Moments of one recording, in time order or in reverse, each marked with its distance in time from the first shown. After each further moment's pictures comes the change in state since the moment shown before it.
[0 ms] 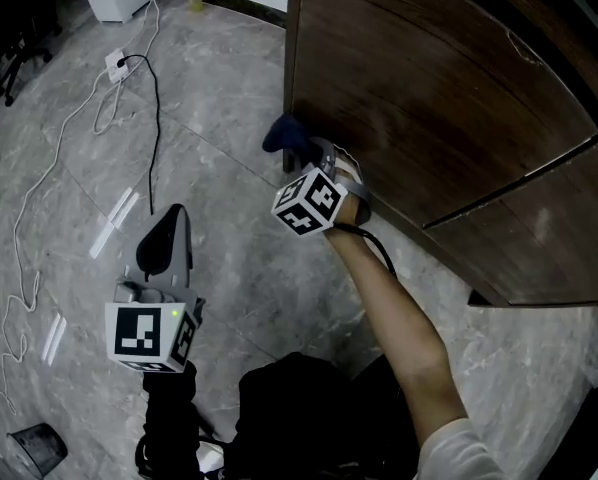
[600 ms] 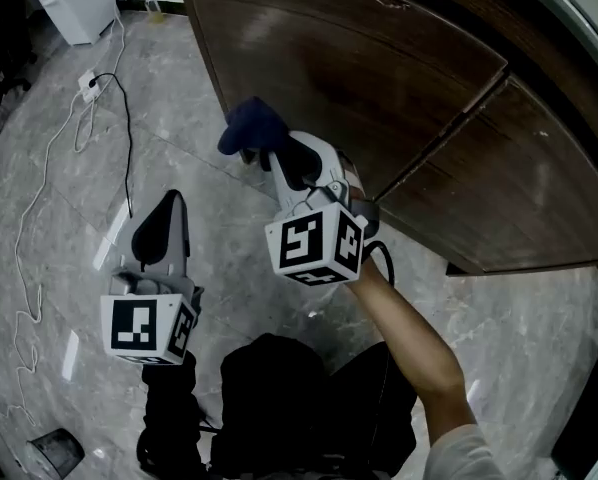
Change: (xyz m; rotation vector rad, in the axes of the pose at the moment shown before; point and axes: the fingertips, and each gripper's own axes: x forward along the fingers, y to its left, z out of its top) left arm 0.017 -0.105 0.062 0.051 -0.035 -0.093; right arm -0.196 -0.095 0.023 0.172 -0.331 -0.050
